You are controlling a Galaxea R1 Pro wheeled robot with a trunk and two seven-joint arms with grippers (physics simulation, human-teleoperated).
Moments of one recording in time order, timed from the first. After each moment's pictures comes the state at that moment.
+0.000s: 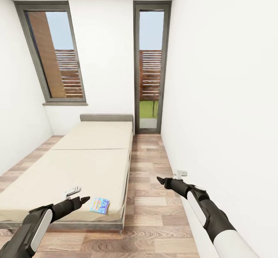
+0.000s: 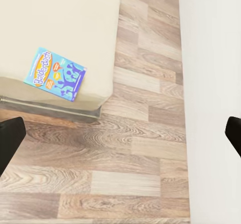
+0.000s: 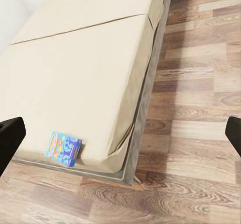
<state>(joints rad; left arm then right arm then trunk) -0.35 0.18 0.19 -1.05 0.31 0.67 -0.31 -0.56 -0.04 0.12 -0.87 -0.34 0.37 0.28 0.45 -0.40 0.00</state>
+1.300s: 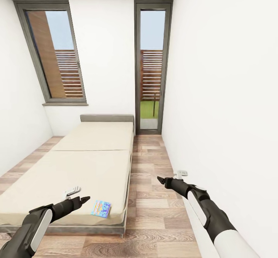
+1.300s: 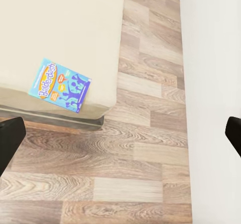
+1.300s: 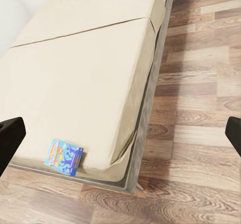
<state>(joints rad) -0.35 0.18 0.19 -1.05 0.31 0.67 -0.31 -0.56 -0.04 0.11 -0.87 -0.34 0.37 0.28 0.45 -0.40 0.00</state>
